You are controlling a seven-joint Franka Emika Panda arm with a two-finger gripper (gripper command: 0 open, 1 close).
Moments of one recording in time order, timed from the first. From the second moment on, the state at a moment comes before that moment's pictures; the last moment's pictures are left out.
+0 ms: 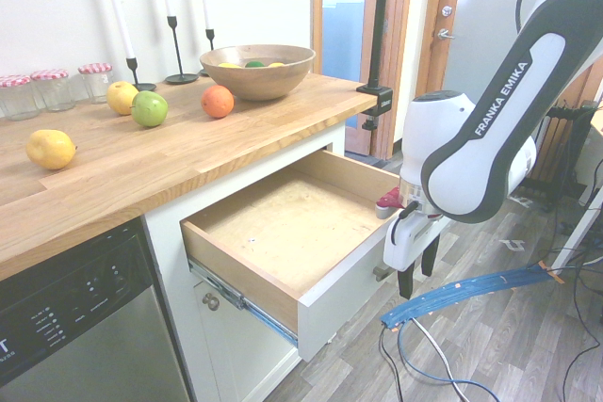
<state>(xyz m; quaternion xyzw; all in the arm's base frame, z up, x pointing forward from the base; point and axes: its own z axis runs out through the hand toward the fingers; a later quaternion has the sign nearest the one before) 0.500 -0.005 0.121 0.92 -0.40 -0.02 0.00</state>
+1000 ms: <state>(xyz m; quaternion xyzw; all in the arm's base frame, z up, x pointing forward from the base) 0.507 -0.007 0.127 0.92 -0.40 0.02 -0.02</state>
